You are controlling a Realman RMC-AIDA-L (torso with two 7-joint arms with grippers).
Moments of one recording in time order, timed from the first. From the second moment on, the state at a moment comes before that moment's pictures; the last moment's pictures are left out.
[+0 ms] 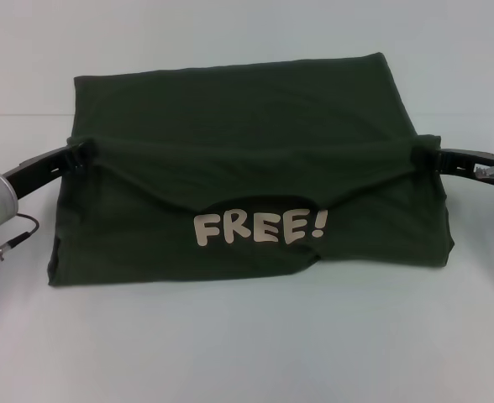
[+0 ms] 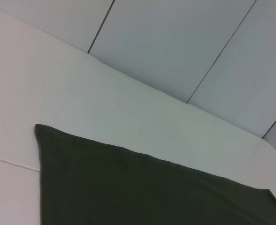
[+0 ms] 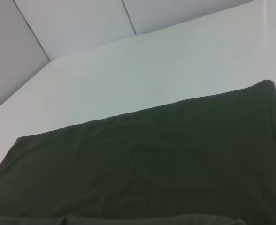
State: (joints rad) left arm -0.67 -2.12 0.25 0.49 2.02 0.92 -1.65; right arm 0.68 2.08 -0.58 -0.54 -2.07 -0.88 1.82
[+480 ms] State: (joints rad) left arm -0.68 -2.14 0.25 0.49 2.01 0.88 -1.62; right arm 0.69 2.09 -0.59 -0.54 -2.07 -0.84 1.82
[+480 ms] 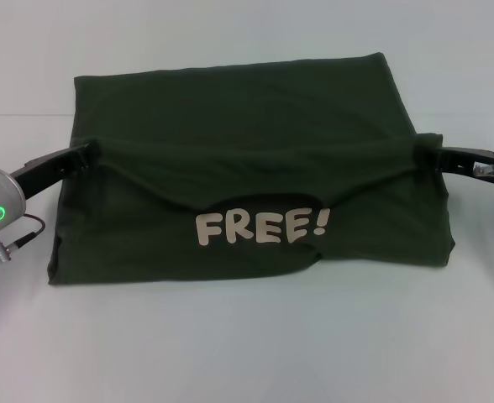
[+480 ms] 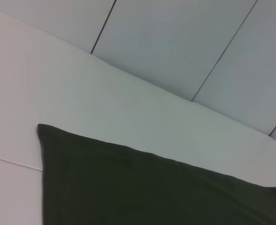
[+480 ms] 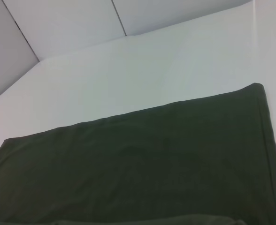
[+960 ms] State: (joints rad) left arm -0.68 -2.16 0.25 0.48 1.95 0.87 -1.52; right arm 0.70 2.09 -0.61 -0.51 -2.07 -0.80 1.80
